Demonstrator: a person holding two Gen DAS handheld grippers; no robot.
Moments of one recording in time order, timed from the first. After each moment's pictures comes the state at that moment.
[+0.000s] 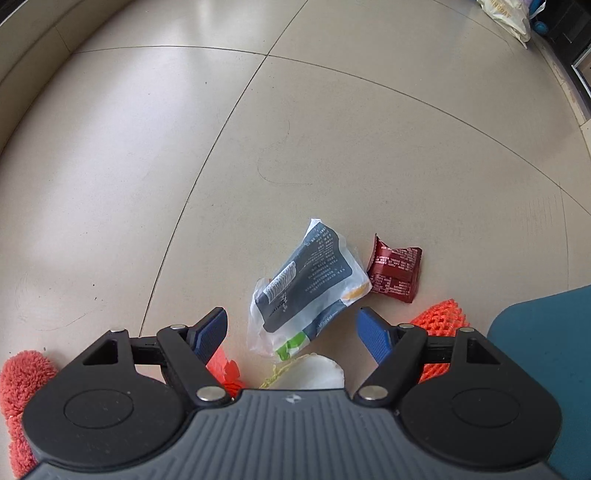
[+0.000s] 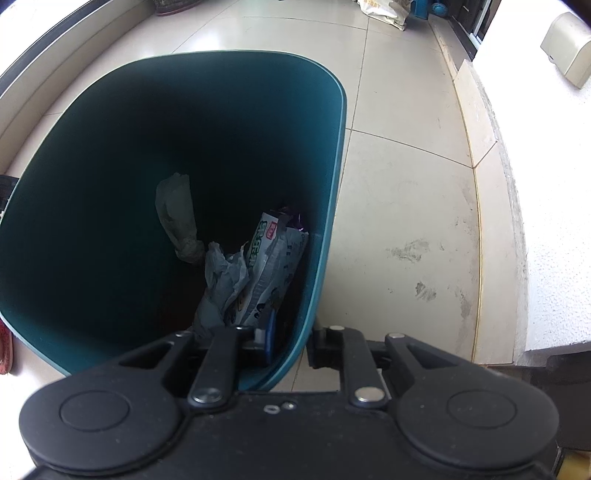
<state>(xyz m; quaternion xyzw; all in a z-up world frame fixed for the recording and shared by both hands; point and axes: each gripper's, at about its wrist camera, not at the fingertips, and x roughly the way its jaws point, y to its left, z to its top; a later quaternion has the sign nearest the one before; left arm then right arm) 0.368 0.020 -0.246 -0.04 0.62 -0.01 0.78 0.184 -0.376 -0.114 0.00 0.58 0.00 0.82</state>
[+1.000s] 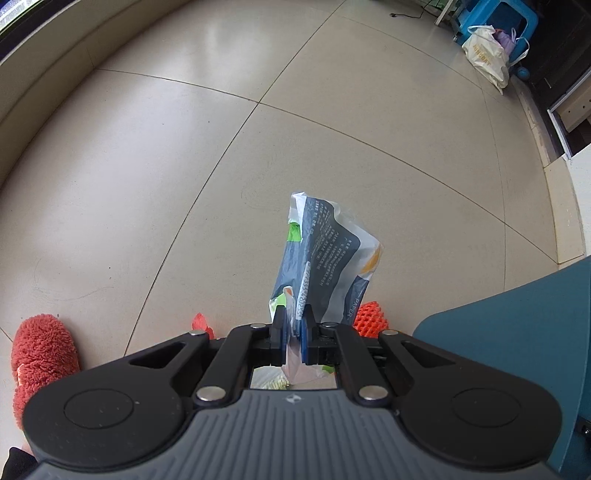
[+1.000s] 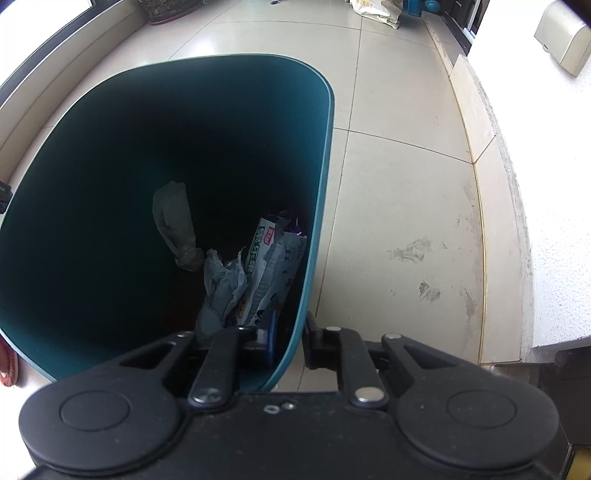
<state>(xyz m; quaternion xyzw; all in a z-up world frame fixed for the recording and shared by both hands) 0.310 0.010 -0.115 -0.09 0.58 -0.01 0.81 0.183 -0.385 -0.116 0.03 0.57 -0.01 0.82</state>
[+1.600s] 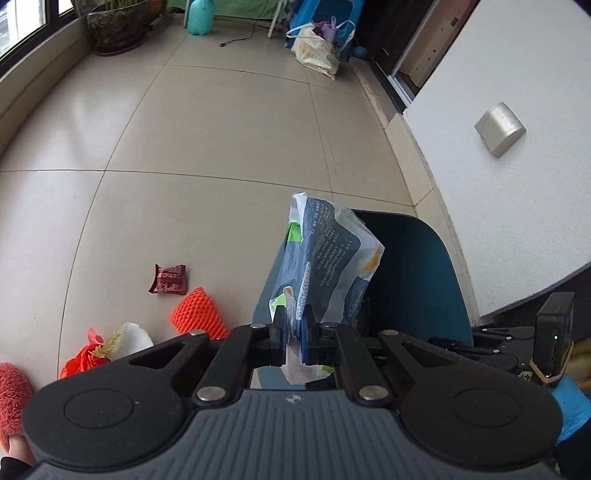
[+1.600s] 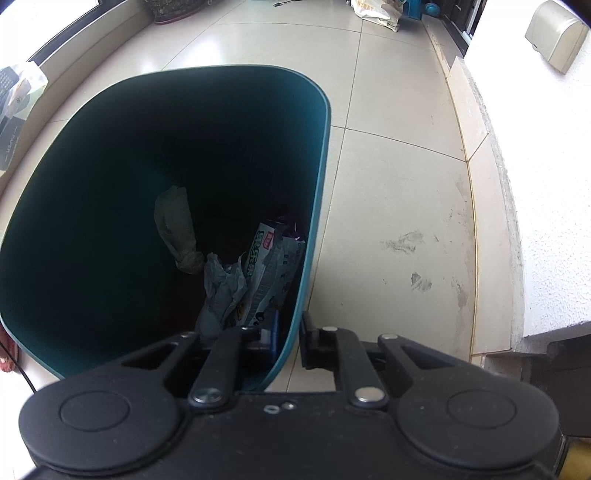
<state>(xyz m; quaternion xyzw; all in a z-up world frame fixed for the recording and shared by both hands) 0.207 -0.135 0.000 -0.03 0.53 -0.21 0.82 0.165 -0.395 -0.104 0.03 0.56 0.00 0.83</state>
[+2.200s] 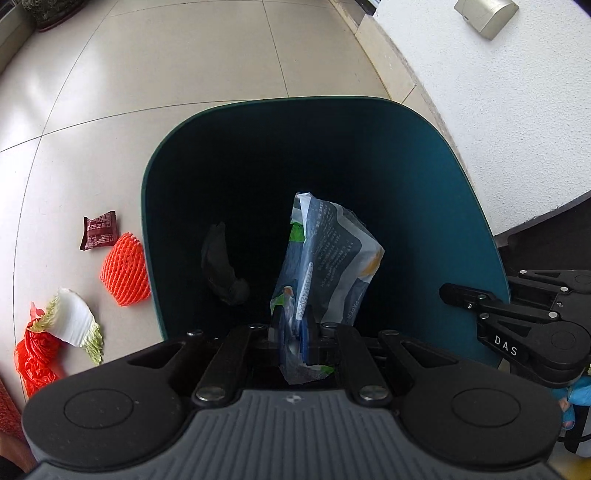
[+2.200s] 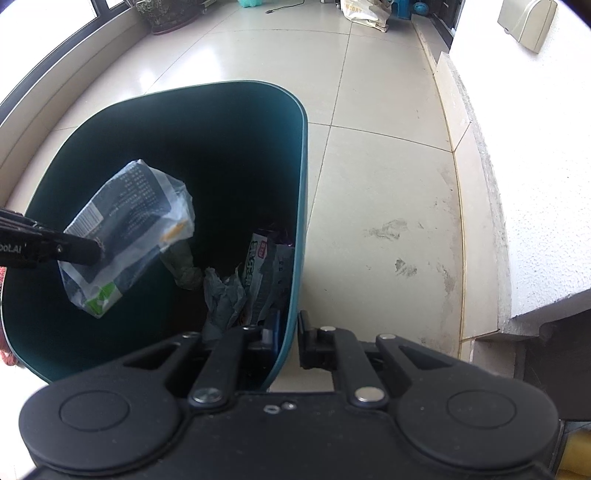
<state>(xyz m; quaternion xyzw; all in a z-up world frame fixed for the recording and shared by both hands) 0.185 -0.241 -0.092 0.04 0.60 -0.23 0.76 0.162 -0.415 -0.098 0.04 0.56 0.01 0.83</state>
